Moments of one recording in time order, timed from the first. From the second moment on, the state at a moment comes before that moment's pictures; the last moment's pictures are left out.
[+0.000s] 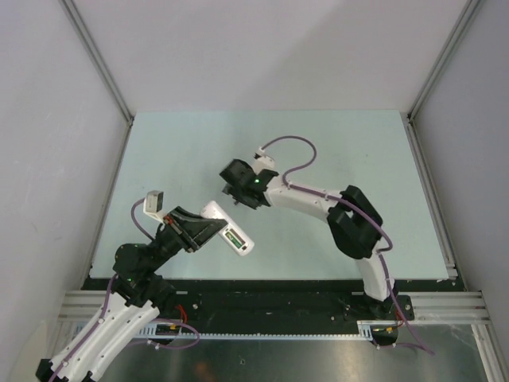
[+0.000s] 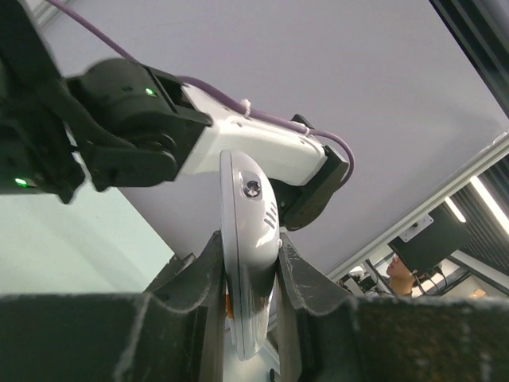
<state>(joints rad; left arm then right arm) -0.60 0.23 0.28 0.38 0.37 -1.18 0.95 2.03 1.62 -0.57 0.43 1.30</state>
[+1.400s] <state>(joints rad) -0.60 0.21 0.29 0.32 0.36 -1.14 0.88 2.30 1.86 -0.24 0.30 0.98</state>
